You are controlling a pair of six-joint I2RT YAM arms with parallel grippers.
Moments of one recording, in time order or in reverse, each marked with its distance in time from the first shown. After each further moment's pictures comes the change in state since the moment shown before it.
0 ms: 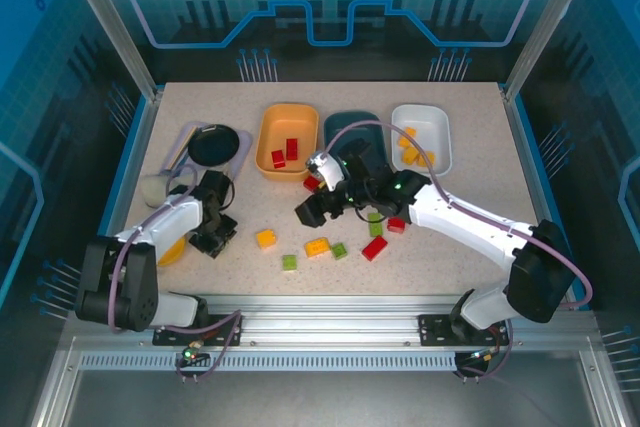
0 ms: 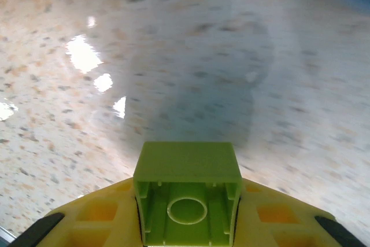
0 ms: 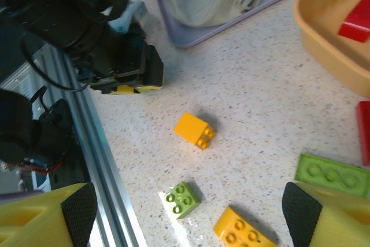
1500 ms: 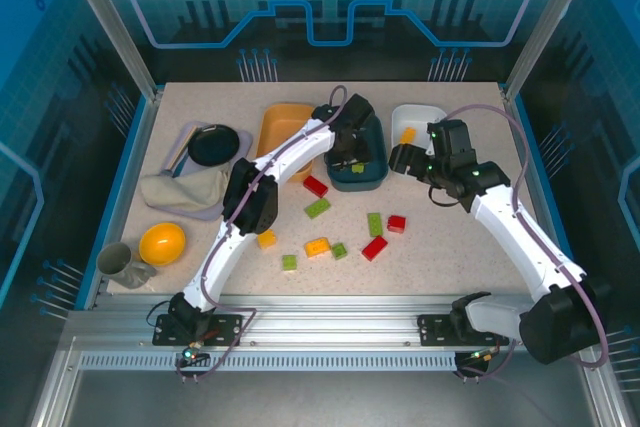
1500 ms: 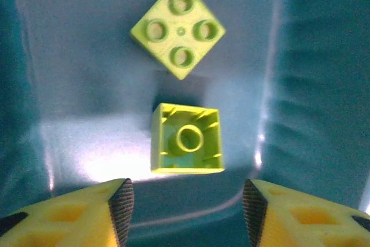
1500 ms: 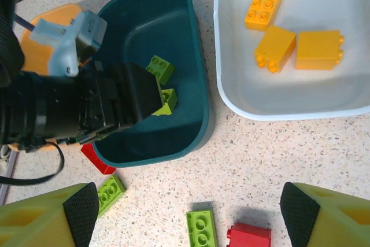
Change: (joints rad) left arm -0.475 1.138 1.628 -0.172 0.145 0.326; right arm -0.489 -0.241 -0.085 -0.247 0.348 0.376
